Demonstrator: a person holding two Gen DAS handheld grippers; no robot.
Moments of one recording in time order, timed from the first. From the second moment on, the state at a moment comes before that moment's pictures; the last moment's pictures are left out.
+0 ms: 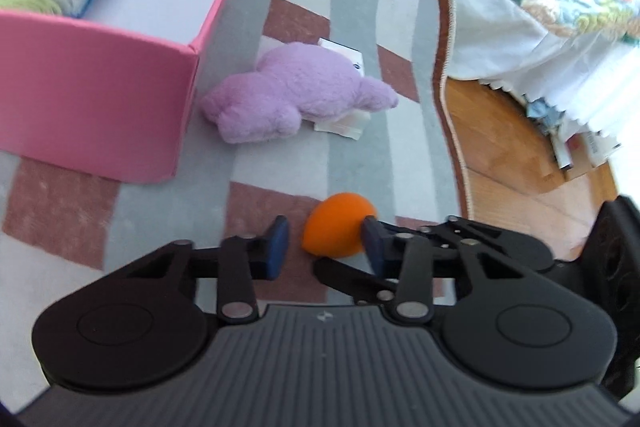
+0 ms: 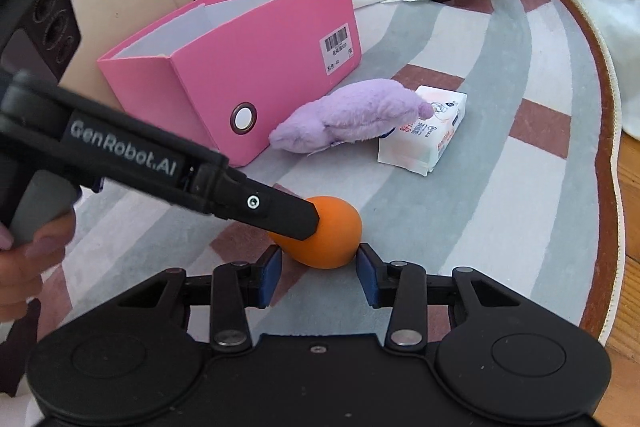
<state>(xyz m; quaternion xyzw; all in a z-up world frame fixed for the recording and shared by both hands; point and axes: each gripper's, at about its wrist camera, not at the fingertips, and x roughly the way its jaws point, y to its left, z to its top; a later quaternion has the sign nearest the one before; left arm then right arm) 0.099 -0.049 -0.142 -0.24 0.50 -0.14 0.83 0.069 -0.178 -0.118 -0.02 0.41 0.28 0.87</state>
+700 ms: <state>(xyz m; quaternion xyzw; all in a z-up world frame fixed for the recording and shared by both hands) 0.081 -0.053 -0.106 -0.17 0.49 -0.20 0.83 0.043 -0.155 -0.093 -0.08 0.39 0.28 0.87</state>
